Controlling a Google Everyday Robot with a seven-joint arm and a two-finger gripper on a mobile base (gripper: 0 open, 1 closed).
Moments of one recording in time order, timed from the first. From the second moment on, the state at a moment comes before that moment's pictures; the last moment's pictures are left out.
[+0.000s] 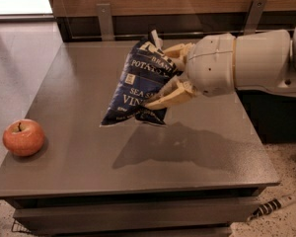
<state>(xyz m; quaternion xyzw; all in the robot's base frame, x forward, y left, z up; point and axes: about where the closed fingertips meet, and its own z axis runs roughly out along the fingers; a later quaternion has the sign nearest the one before) 0.476 -0.018 0.982 -0.64 0.52 0.15 0.55</state>
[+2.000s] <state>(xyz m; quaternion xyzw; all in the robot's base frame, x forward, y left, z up) 0.453 0.087 0.964 -0.72 0.50 0.13 0.47</state>
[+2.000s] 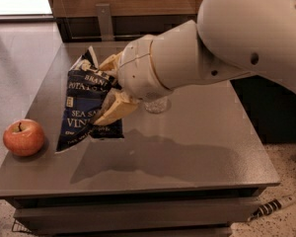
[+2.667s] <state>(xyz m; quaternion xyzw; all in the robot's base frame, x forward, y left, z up) 0.443 0.104 0.960 -0.73 0.50 0.14 0.45</state>
